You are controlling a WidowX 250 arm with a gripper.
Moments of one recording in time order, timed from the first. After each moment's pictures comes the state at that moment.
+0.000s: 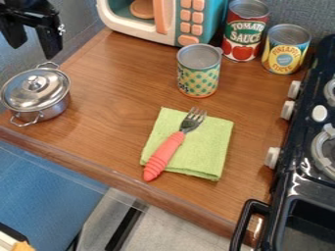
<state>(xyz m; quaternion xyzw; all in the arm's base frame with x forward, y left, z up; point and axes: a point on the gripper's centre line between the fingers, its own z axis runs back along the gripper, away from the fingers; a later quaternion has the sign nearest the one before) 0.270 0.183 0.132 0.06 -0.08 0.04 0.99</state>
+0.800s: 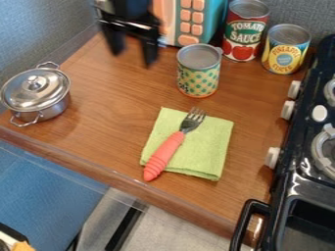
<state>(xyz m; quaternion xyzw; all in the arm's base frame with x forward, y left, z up) 0.339 0.045 0.112 0.00 -0.08 -0.09 0.99</state>
